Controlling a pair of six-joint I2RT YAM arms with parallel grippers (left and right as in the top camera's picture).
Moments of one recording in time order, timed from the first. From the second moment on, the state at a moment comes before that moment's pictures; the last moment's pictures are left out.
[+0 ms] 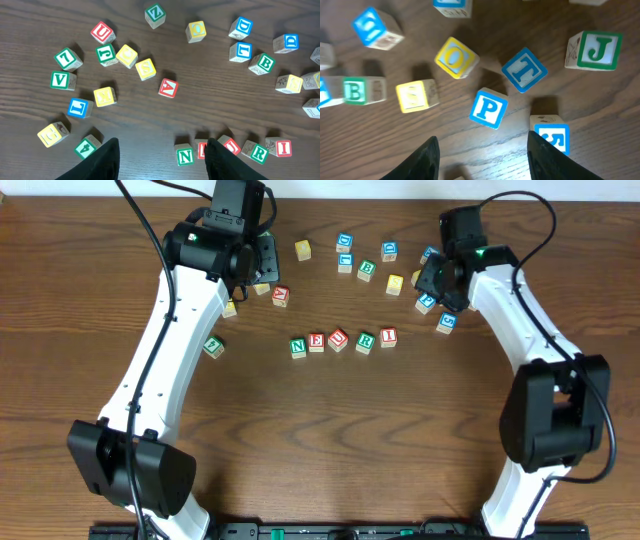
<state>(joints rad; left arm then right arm) -0.27 1.80 1.82 -1.05 -0.08 -0.35 0.16 2.01 1.61 -0.75 0.06 0.62</state>
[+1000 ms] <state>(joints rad) -0.27 1.80 1.82 -1.05 -0.08 -0.35 0.17 2.16 1.61 -0.68 0.09 0.67</state>
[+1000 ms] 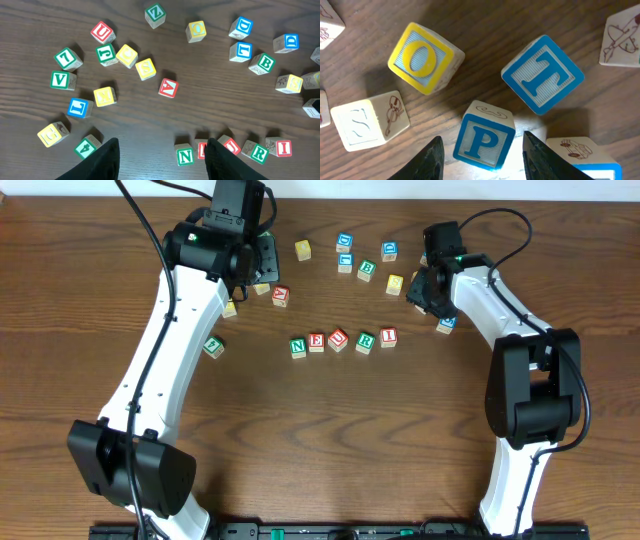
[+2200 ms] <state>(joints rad) -0.27 1.80 1.82 -1.05 -0.08 -0.35 0.19 2.20 1.63 -0.91 -0.10 0.34</state>
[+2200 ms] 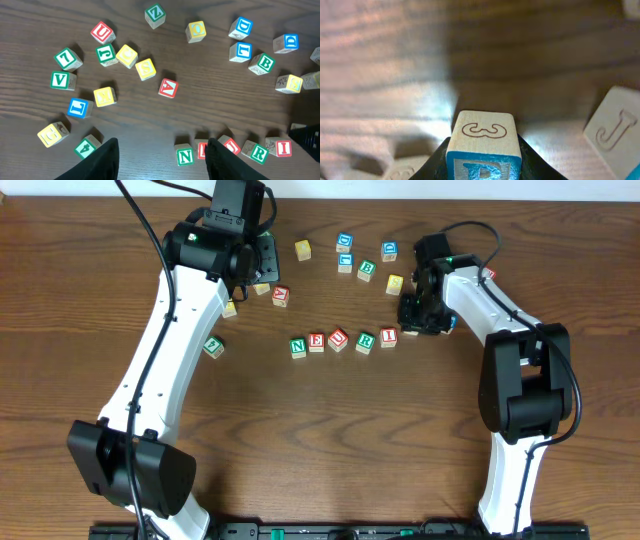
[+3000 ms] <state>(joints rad) -0.27 1.80 1.82 -1.04 -0.08 -0.35 0.24 2.20 1.63 -0.99 -0.08 0.29</state>
